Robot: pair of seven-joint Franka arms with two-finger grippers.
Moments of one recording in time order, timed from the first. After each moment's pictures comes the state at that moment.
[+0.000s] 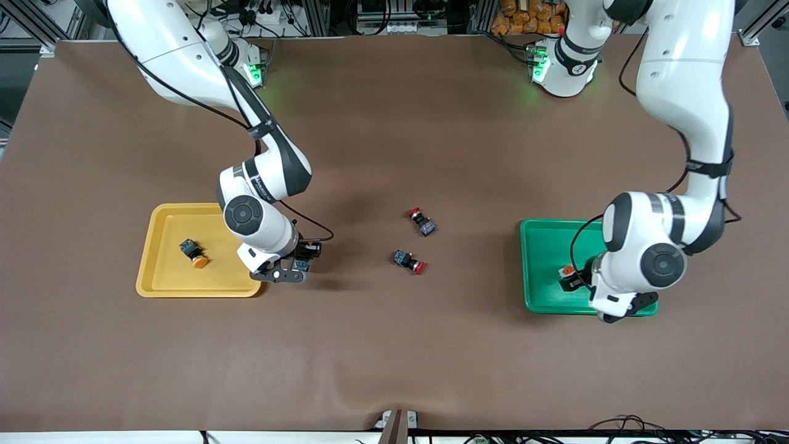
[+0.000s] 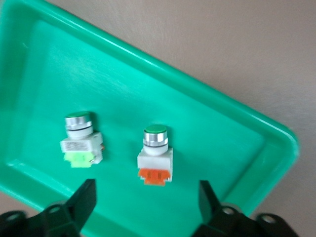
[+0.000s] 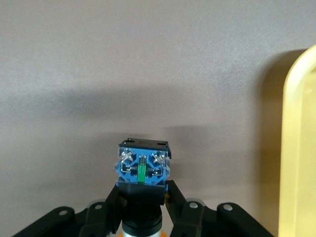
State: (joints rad) left arm -0.21 0.62 0.08 -1.54 -0.01 2.02 -0.57; right arm 0.35 0.60 0.08 -1.75 0.04 2.33 0.45
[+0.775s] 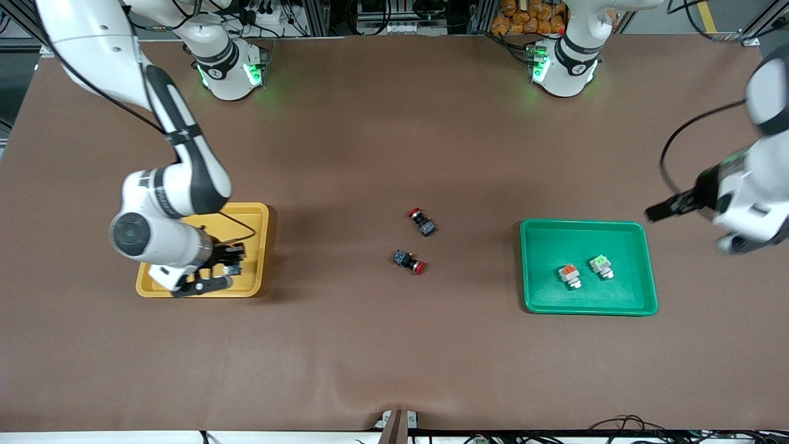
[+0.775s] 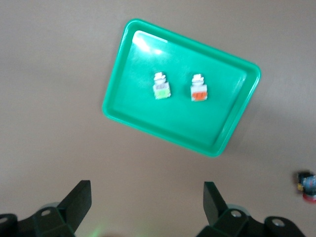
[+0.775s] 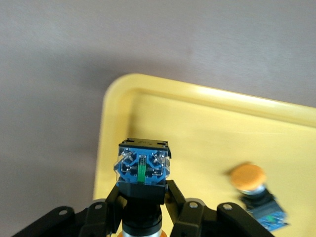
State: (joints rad) left arm -0.11 0.16 0.09 -1.52 0.00 1.55 -0.32; right arm 0.07 0.49 0.07 -1.79 0.04 2.14 -0.11
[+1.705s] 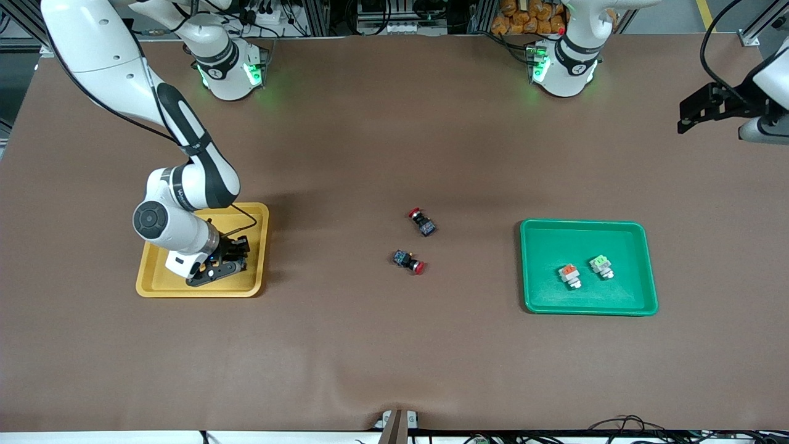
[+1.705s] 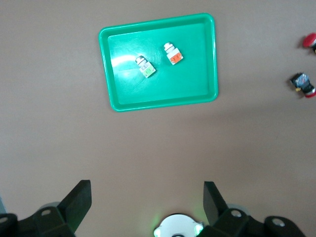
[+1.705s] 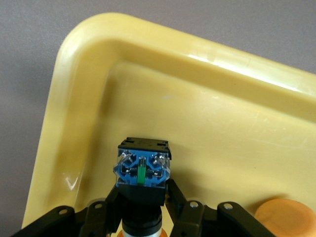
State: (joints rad) left arm -0.04 -0.05 -0.02 -1.53 0.03 1.41 0.13; right arm 0.05 0.54 0.08 -2.01 0.04 2.50 -0.24
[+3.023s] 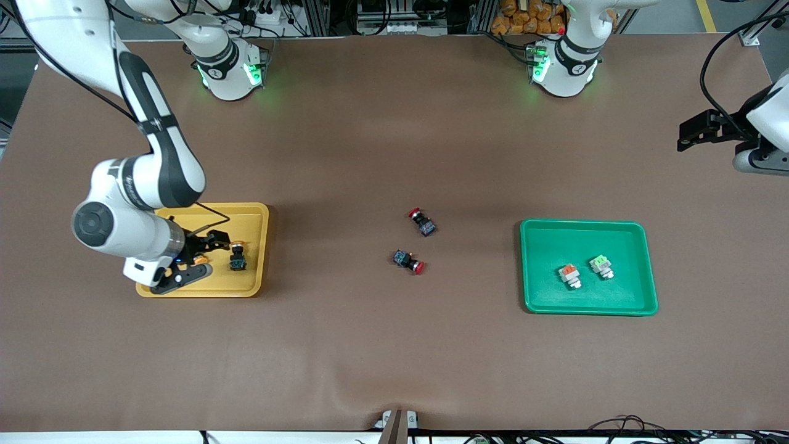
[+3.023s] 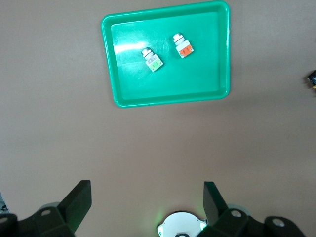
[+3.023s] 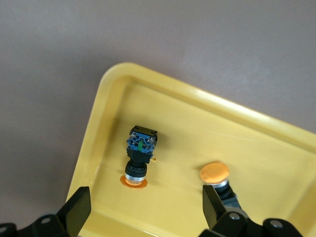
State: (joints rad) left arm -0.02 0.03 -0.02 -1.52 0.04 1.42 0.11; right arm 0.03 0.41 0.07 -1.82 0.04 2.14 -0.30
